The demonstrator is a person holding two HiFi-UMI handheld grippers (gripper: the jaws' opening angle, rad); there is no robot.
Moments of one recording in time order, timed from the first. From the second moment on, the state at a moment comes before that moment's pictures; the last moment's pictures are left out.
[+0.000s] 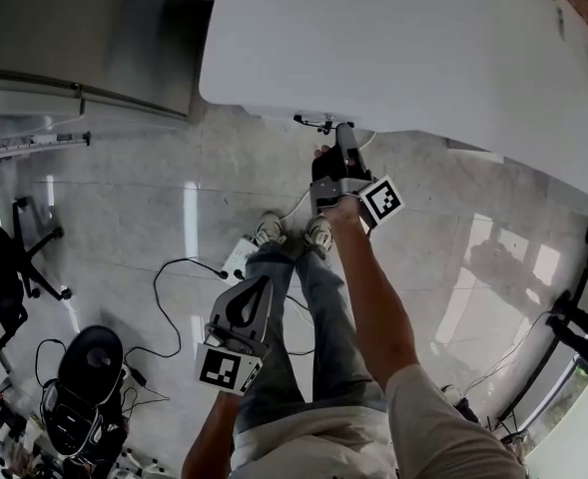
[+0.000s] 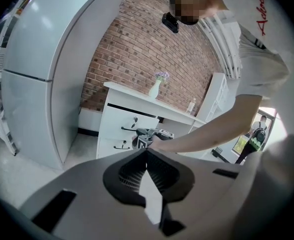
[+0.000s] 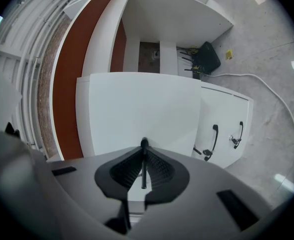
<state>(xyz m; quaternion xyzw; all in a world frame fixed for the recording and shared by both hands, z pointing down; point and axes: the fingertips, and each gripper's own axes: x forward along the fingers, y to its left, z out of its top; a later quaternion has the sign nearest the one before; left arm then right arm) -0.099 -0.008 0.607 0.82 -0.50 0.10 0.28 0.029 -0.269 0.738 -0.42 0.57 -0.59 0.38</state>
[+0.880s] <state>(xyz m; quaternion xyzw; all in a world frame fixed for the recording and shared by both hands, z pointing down) -0.094 -0.018 0.571 0.84 -0.46 0.10 0.27 0.024 -0.182 0.743 -0.44 0.54 -0.63 0.35</state>
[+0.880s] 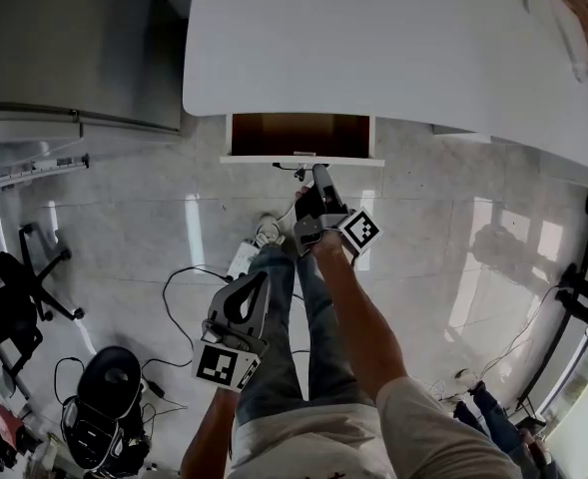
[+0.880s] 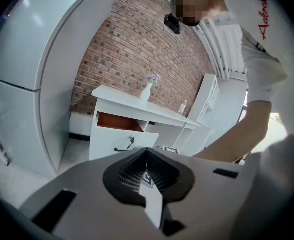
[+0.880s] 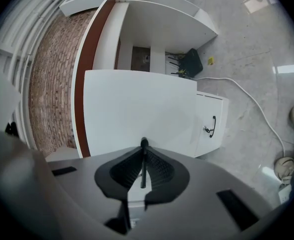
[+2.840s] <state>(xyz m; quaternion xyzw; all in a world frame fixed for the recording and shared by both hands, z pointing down) -0.081 -0.029 0.577 0.84 -0.45 0.11 0.28 0.032 -0.063 0.788 -0.45 0.48 -0.68 0.33</state>
